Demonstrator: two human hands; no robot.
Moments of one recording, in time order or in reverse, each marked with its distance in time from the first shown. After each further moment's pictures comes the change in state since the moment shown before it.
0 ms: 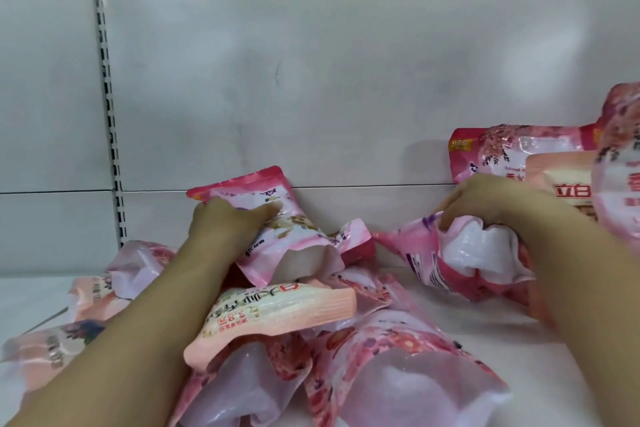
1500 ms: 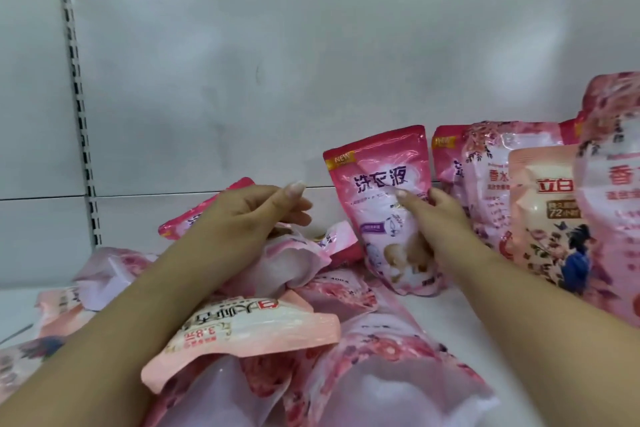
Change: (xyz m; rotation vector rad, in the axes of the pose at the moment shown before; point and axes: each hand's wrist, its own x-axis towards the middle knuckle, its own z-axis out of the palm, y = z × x) left_hand -0.039 0.025 0.001 -0.254 -0.391 0.380; right_hand 0.031 0.009 0.068 1.130 0.297 0.053
